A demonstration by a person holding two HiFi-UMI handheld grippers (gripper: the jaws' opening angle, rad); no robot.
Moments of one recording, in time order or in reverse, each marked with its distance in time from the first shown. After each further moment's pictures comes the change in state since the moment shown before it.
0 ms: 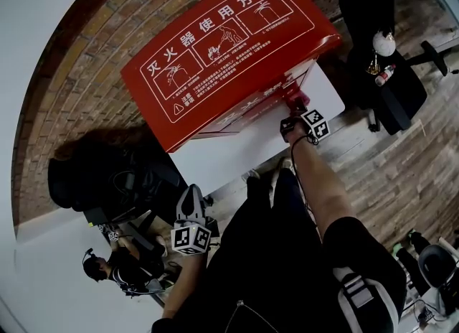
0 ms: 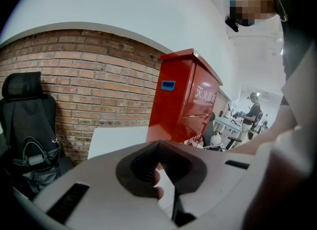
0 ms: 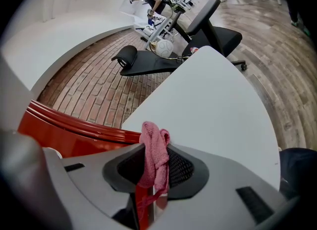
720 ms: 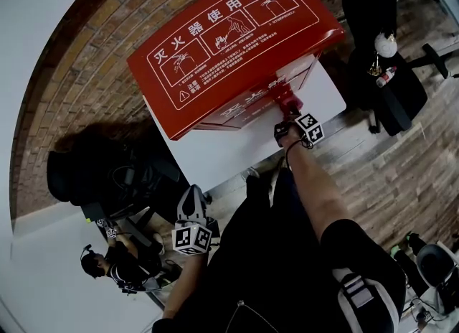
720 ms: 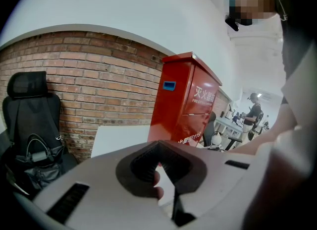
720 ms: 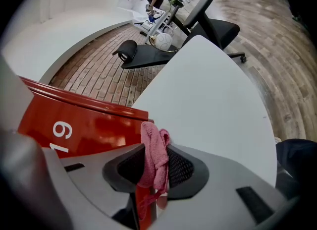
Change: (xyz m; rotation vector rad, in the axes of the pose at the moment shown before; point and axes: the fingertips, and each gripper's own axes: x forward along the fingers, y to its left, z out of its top) left arm -0.021 0.005 -0.012 -0.010 -0.005 0.017; right arm -0.016 0.001 -0.045 0.015 0.063 0.029
